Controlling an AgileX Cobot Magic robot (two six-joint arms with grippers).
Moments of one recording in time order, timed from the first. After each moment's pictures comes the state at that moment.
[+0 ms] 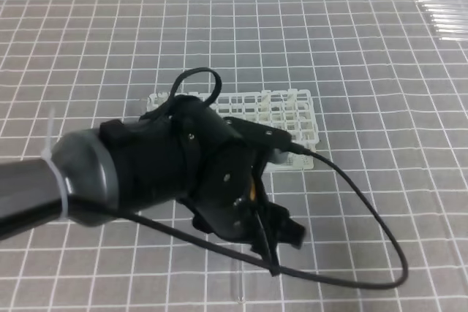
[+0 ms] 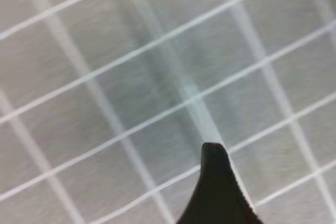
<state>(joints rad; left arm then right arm) -0.92 1.70 -1.19 -0.04 0.79 -0.38 0.07 0.63 -0.41 0.64 0.59 -0.30</state>
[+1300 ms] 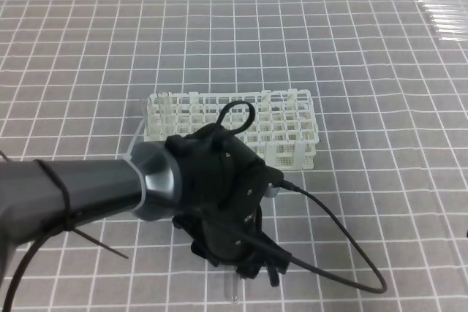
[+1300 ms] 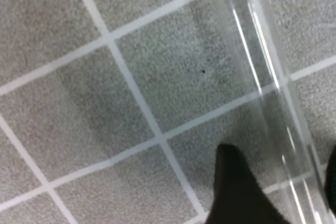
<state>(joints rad) -0.90 1.91 -1.22 0.02 0.86 -0.42 0.07 0.63 -0.41 0.65 0.59 -0.31</state>
